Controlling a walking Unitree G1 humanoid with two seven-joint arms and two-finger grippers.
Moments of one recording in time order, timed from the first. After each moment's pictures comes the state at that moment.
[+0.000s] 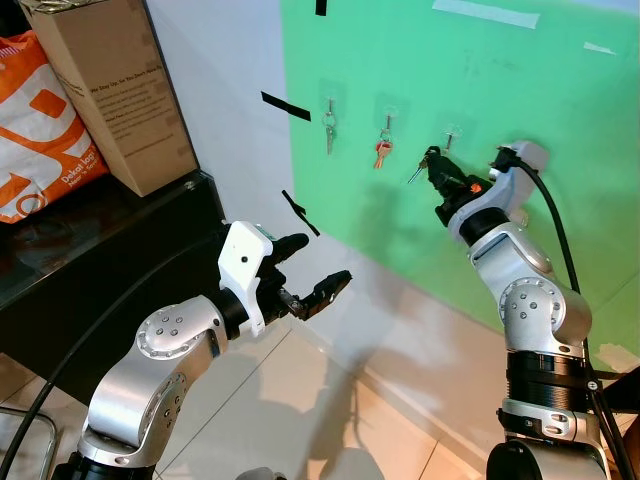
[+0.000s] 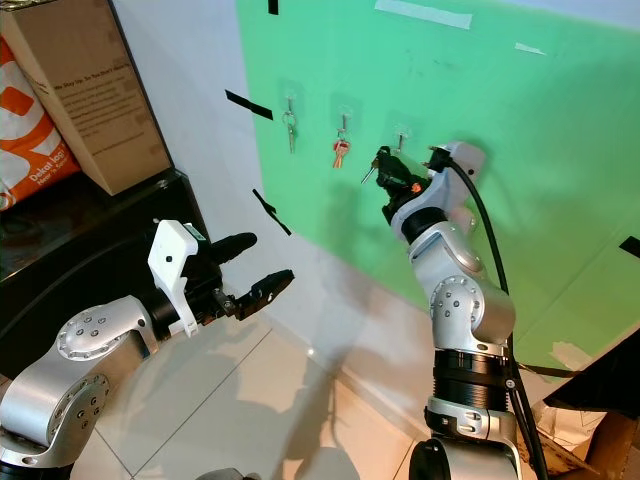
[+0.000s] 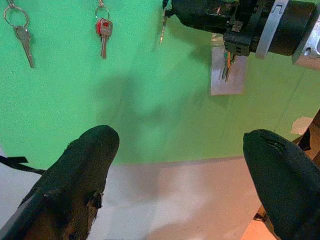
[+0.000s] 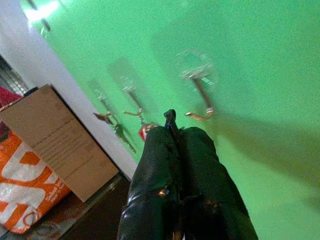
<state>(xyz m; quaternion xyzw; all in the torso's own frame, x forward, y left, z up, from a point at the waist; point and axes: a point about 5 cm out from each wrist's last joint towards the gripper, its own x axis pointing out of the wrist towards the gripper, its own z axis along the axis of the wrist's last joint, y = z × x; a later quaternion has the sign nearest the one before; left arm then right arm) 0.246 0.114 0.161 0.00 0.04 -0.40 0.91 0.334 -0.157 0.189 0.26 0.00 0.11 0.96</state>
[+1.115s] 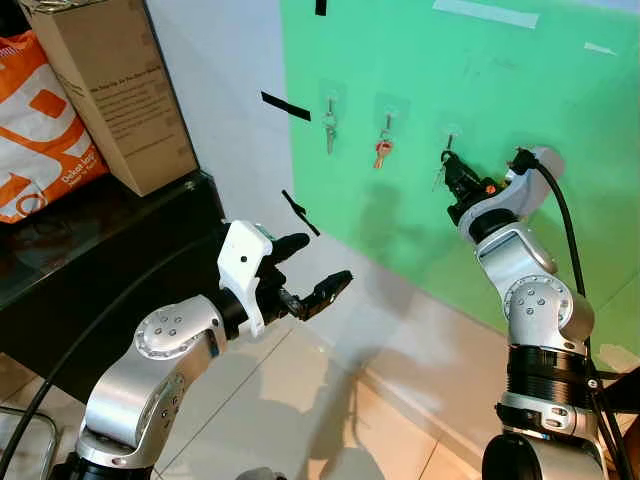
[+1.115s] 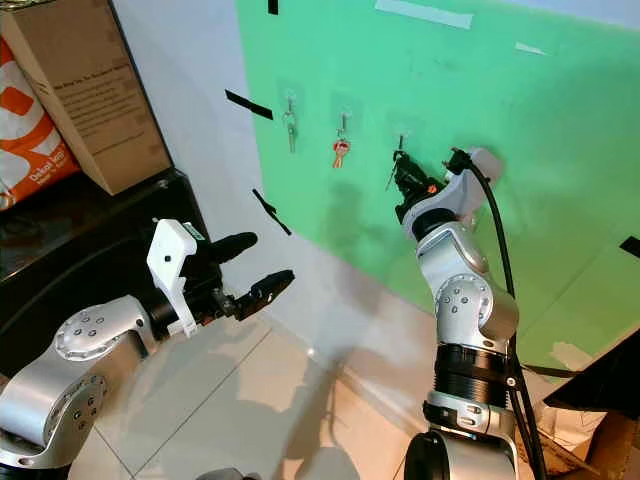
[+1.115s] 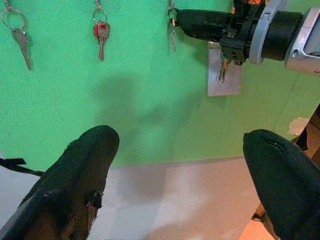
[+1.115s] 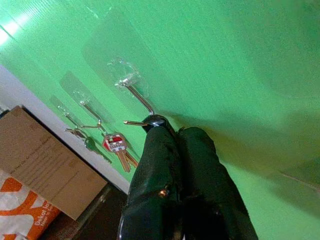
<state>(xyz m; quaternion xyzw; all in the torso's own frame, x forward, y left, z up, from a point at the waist) 0.245 0.114 0.163 0.00 0.04 -0.41 0.91 0.338 -0.169 0.183 0.30 0.02 0.05 0.95</state>
